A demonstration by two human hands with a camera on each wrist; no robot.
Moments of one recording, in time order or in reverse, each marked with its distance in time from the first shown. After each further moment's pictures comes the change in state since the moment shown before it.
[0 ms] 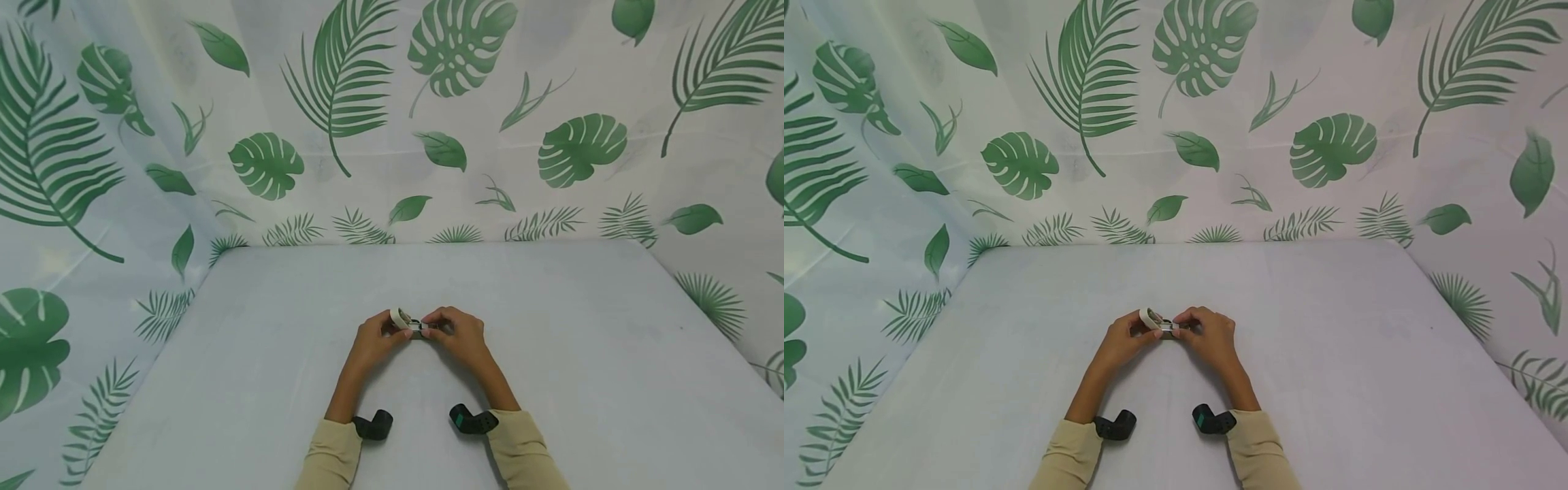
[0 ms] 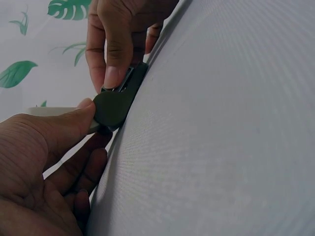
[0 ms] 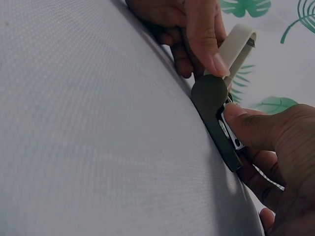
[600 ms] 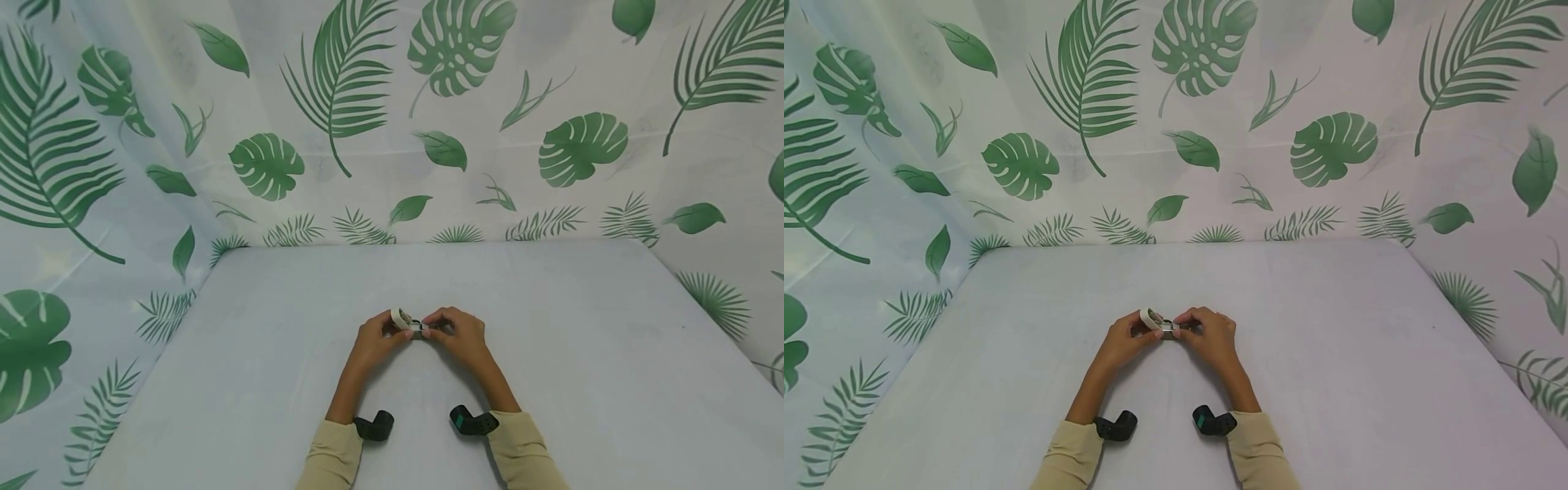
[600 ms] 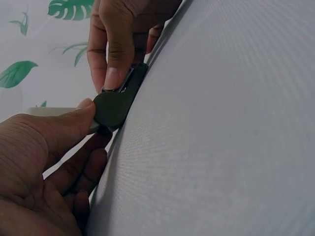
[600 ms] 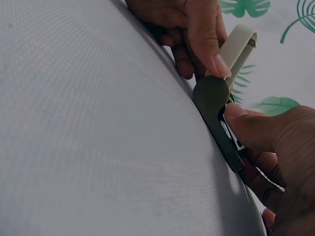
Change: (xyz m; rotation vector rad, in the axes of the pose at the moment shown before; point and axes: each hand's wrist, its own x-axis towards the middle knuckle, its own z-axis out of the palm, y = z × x) left_hand -0.001 0.001 0.000 0.015 0.006 -0.007; right_hand -0.001 0.000 0.001 -0.009 0.014 -0.001
